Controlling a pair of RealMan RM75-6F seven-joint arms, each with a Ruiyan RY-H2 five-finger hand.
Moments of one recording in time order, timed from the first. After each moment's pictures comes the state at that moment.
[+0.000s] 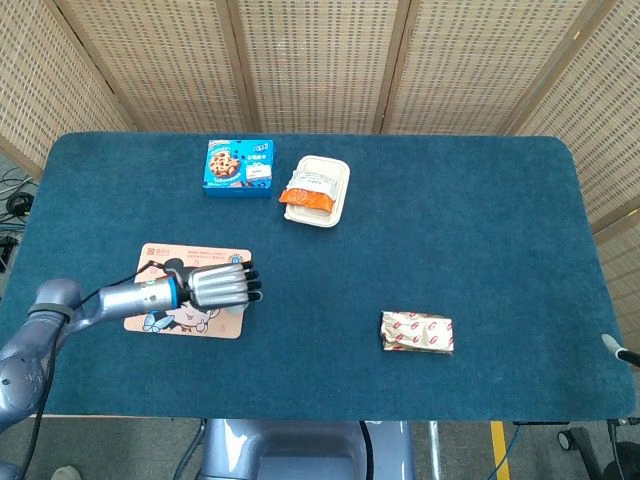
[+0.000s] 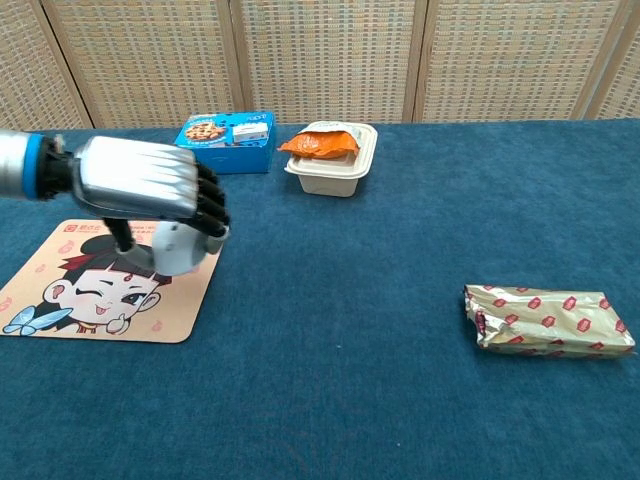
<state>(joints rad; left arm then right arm) -1.01 -1.63 0.39 -0.45 2.04 1.35 -0.36 0.05 -1.13 0.20 -1.45 -1.29 1.49 0.04</state>
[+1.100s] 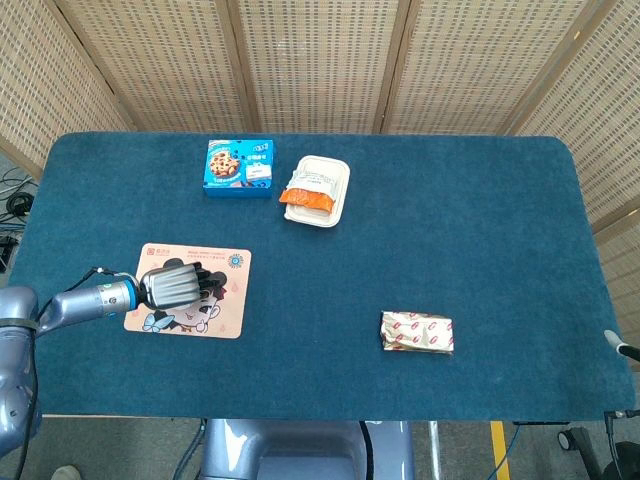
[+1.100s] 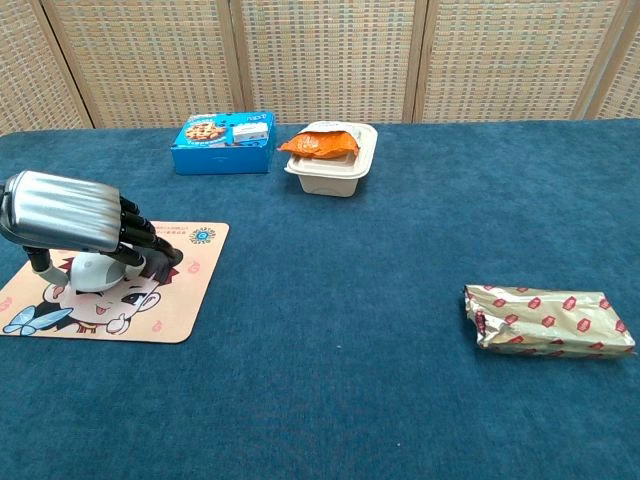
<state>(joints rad) -0.85 -1.72 0.51 -0.09 2.09 1.32 -0.48 0.07 -1.14 0.22 -1.44 -1.24 1.47 0.00</state>
